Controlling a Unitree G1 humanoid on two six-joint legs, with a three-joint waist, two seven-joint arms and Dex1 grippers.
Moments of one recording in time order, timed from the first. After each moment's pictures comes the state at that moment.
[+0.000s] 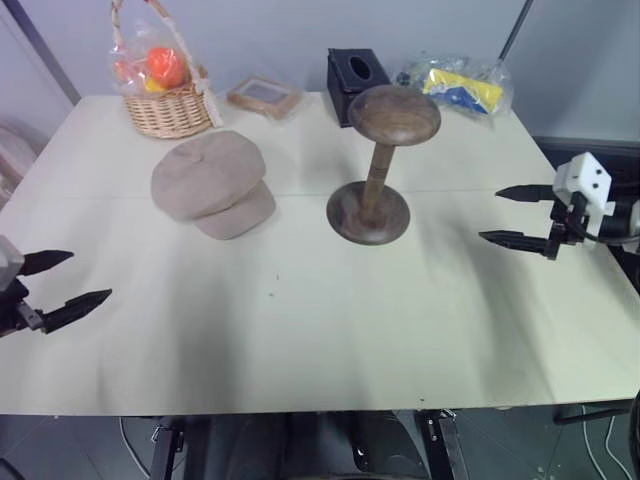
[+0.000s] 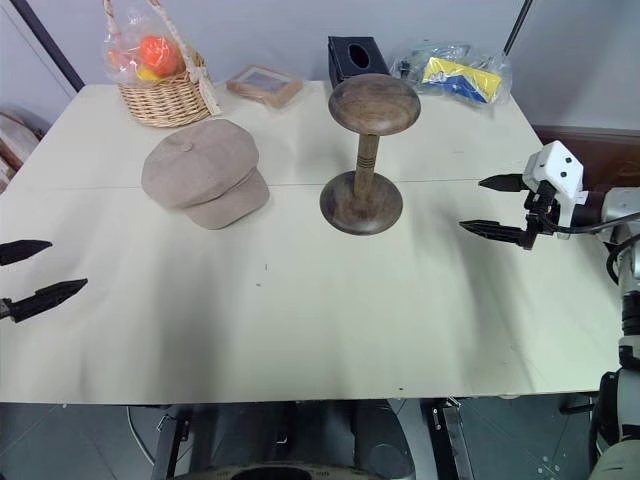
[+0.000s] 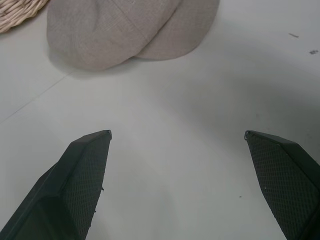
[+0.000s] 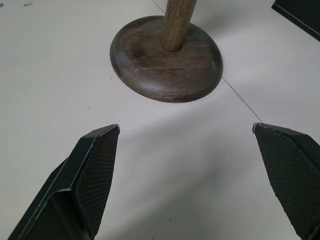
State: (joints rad) left arm 0.27 1.02 0.77 -0.17 -0.49 0.43 -1.10; right arm -0.60 -1.01 -0.13 0.46 0.30 0.12 1.35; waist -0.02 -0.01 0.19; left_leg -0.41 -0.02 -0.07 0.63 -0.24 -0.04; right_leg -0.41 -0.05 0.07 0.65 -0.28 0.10
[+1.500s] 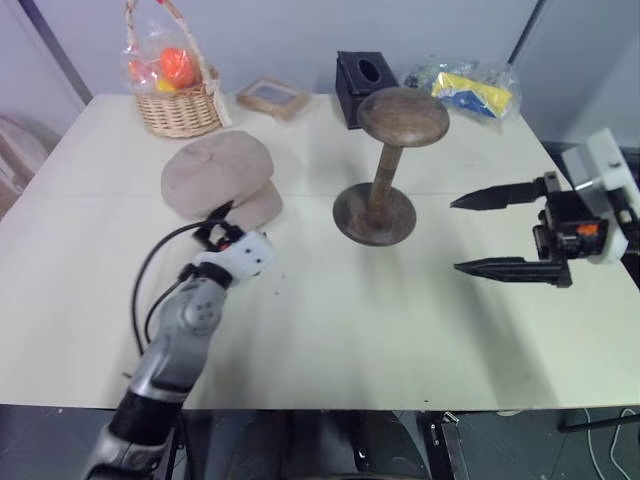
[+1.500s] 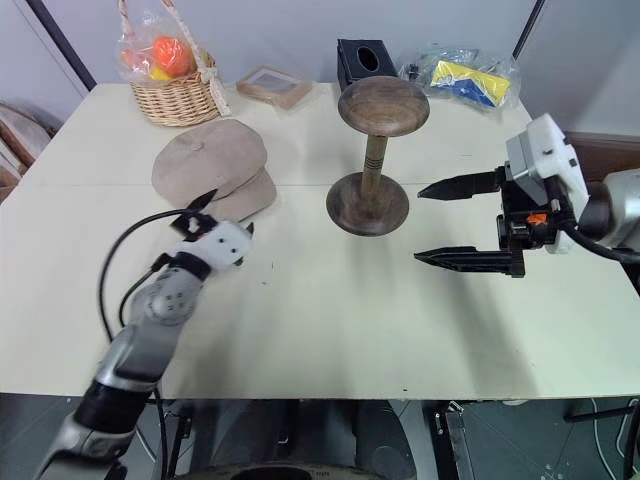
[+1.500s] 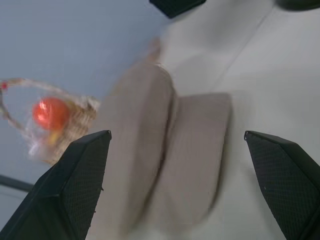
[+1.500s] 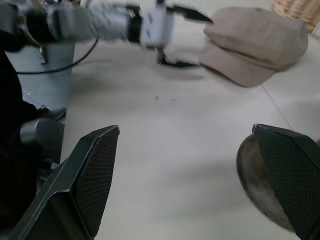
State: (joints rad) left arm -0.29 0.38 -0.26 -0.15 0.61 0.25 -0.12; right arm -0.49 -1.15 -0.28 -0.31 0.78 0.71 1.32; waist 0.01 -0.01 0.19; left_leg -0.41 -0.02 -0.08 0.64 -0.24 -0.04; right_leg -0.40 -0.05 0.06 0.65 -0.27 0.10
